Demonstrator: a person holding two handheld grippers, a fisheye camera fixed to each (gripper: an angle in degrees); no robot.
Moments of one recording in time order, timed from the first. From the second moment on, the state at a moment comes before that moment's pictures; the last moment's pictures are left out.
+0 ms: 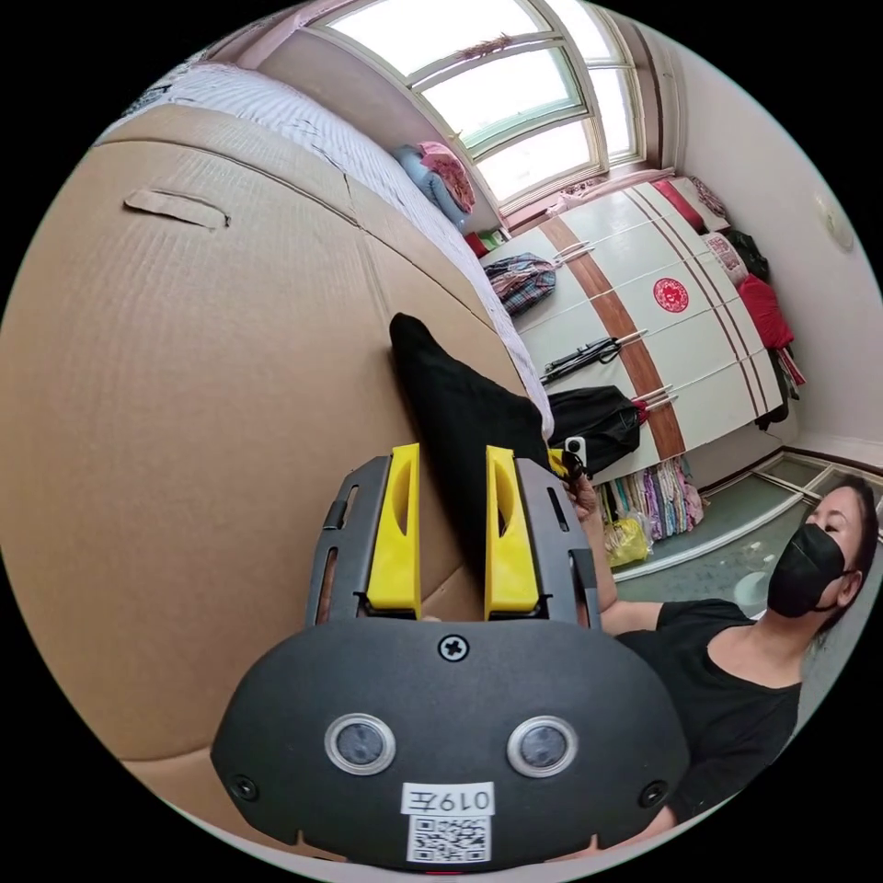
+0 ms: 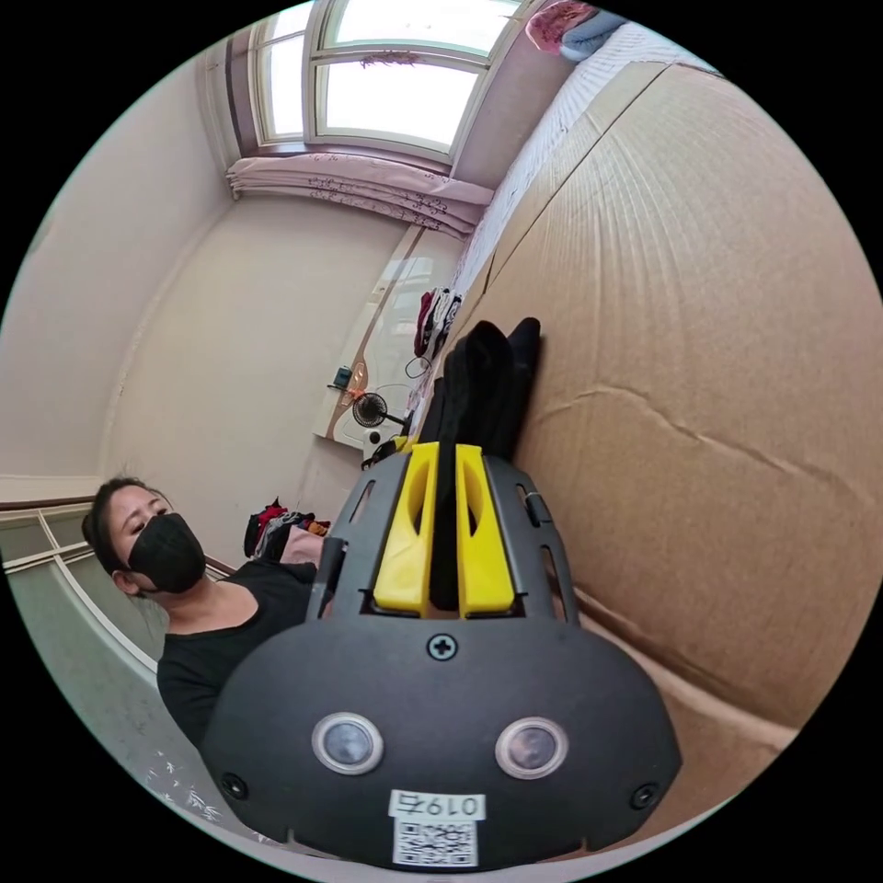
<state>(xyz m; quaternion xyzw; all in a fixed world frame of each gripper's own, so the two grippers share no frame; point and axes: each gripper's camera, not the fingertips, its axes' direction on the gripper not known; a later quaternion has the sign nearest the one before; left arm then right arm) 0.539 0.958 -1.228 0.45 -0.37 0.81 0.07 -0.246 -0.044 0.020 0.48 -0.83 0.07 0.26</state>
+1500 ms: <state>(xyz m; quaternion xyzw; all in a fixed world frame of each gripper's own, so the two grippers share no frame) 0.458 0.940 -1.278 0.44 -0.37 0.81 0.10 -0.258 0.044 -0.047 0.50 -0.83 0.10 0.24</state>
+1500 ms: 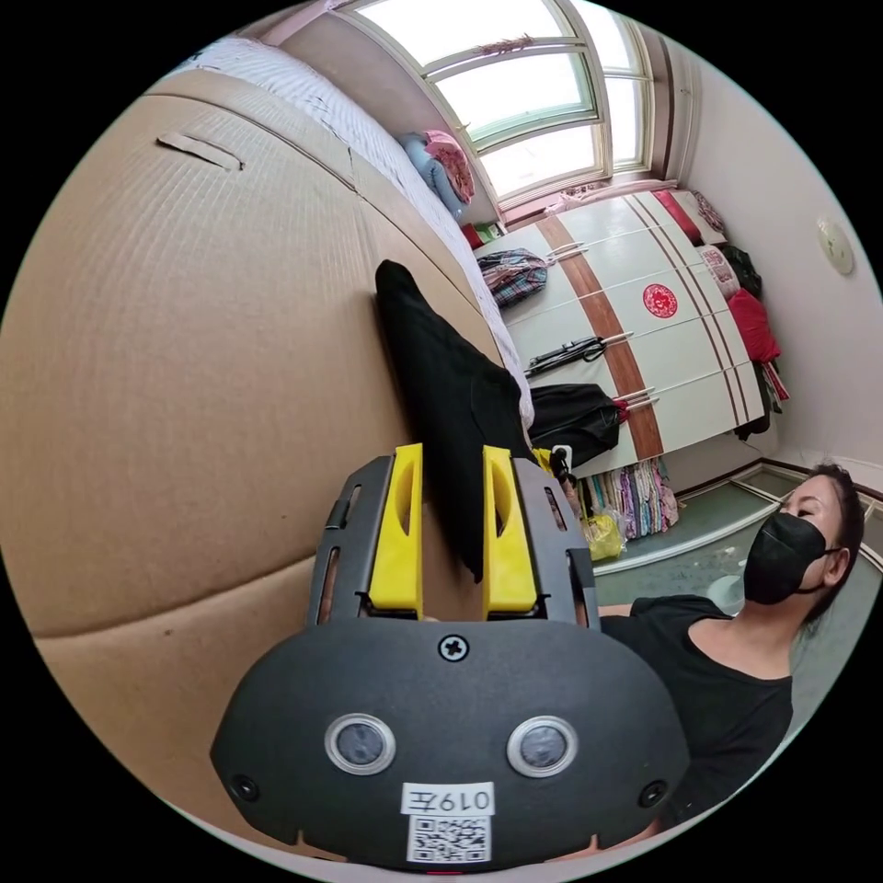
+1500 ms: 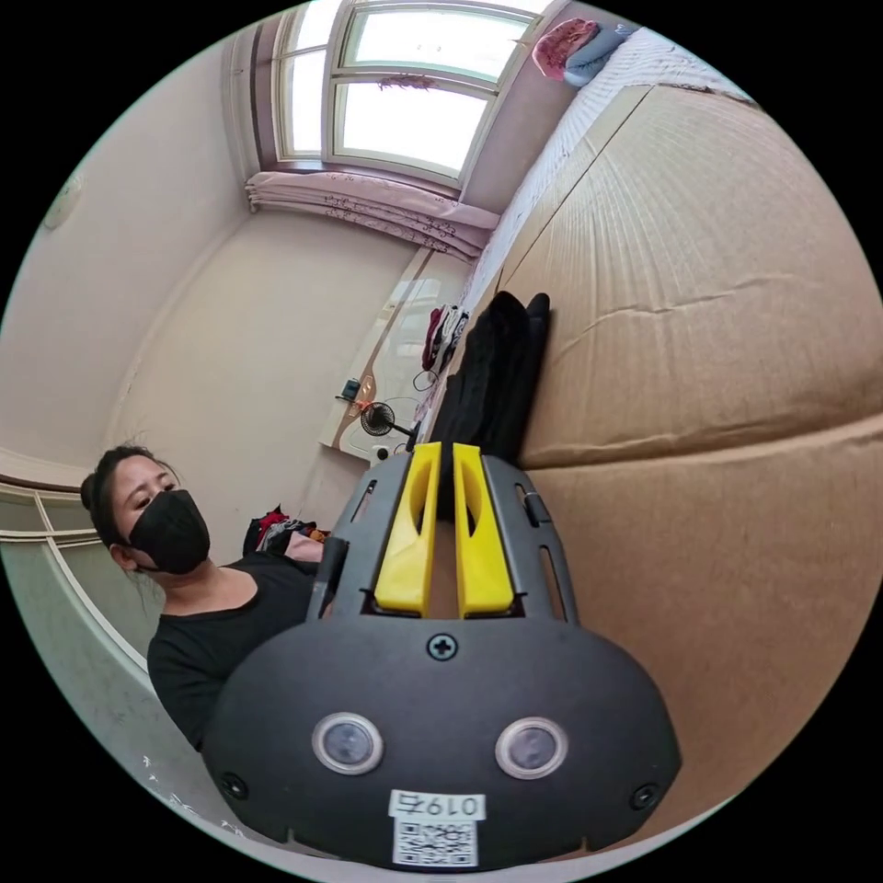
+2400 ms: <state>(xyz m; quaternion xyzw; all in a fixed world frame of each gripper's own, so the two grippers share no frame) 0.429 0.917 -1.287 0.44 -0.37 0.81 0.10 -0.250 0.005 -0.064 0.49 -0.82 0.08 0.29</state>
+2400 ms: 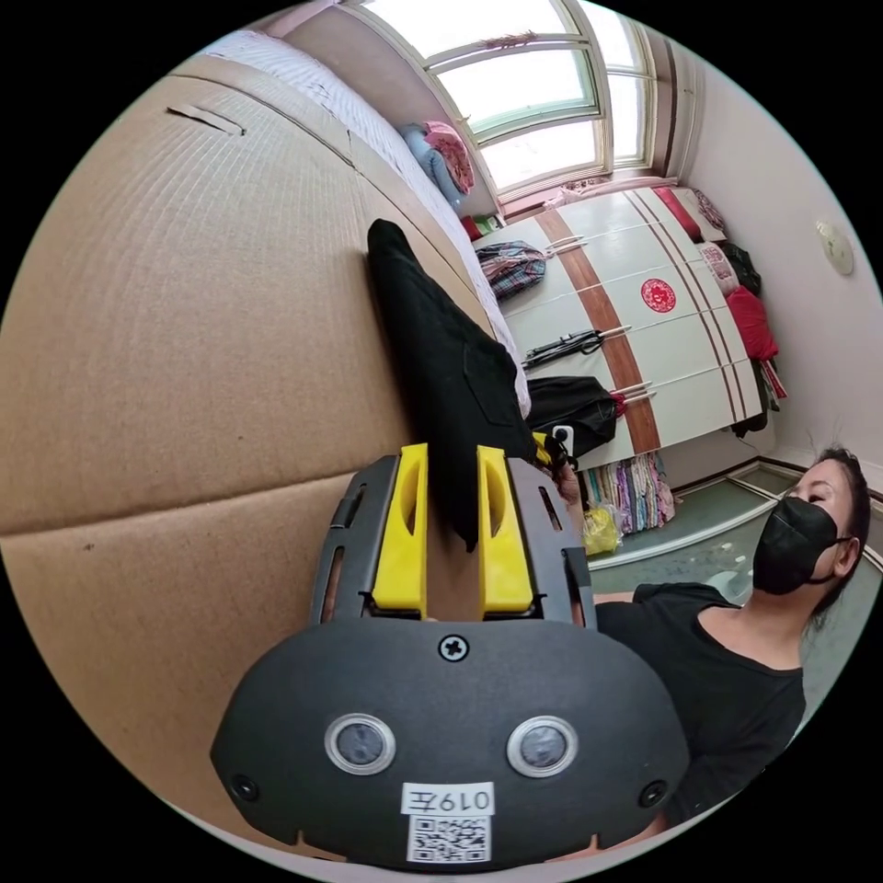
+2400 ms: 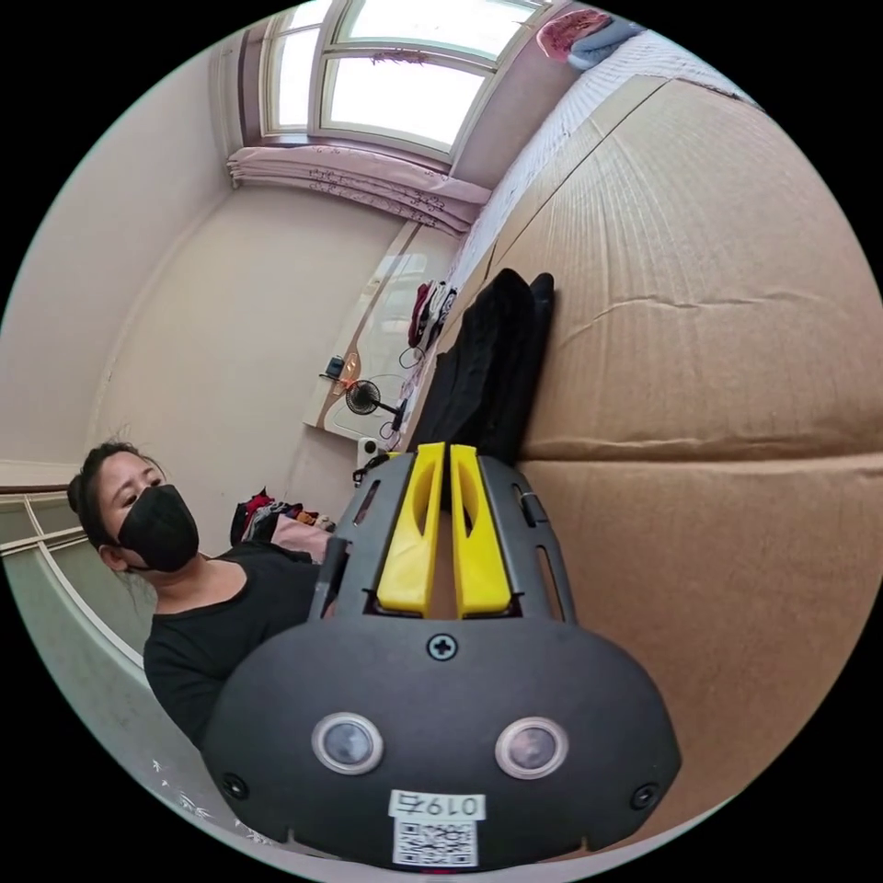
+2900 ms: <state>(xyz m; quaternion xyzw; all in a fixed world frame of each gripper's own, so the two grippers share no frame) 0.409 0.900 -1.268 0.47 -0.40 0.79 0.07 -0.287 0.000 -0.009 0.50 -0.80 0.14 0.31</state>
